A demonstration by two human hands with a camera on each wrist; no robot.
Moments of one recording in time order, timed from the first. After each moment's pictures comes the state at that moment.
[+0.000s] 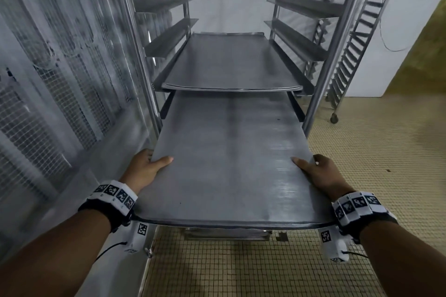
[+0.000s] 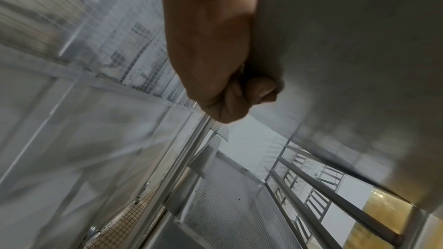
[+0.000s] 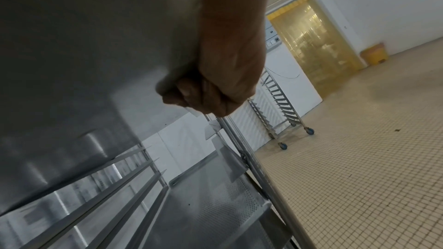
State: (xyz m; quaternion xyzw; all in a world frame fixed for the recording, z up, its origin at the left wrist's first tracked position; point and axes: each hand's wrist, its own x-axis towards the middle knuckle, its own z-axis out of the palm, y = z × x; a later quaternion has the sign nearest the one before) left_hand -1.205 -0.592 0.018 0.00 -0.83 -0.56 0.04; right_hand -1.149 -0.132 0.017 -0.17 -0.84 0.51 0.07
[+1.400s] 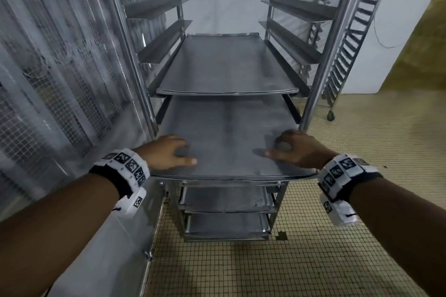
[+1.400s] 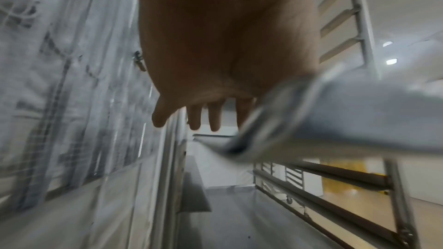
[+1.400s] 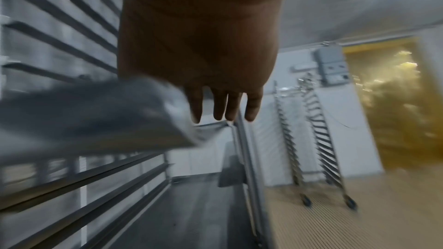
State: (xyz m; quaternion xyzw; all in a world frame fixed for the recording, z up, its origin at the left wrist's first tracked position) left_hand -1.243 -0.555 0.087 -0.19 -0.97 -0.10 -0.13; right_hand -1.163 -0.182 0.126 0.08 -0.99 0.12 -0.07
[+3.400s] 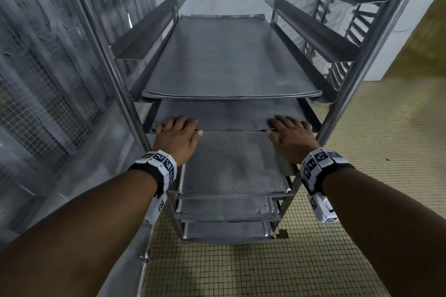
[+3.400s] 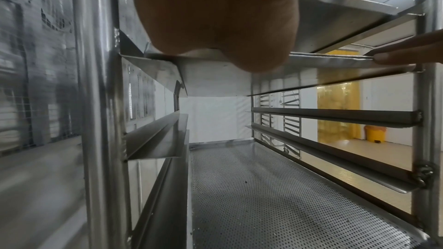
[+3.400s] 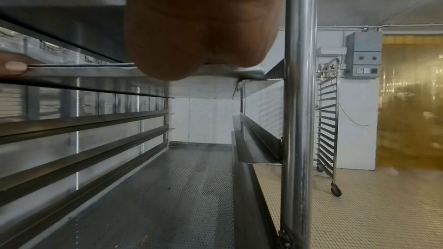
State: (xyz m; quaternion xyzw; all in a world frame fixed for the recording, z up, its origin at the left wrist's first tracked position) left_hand -1.360 -0.506 0.032 -0.14 -0.98 -0.03 0.11; right_hand -1.313 -0.176 0.052 0.02 -1.00 0.06 0.04
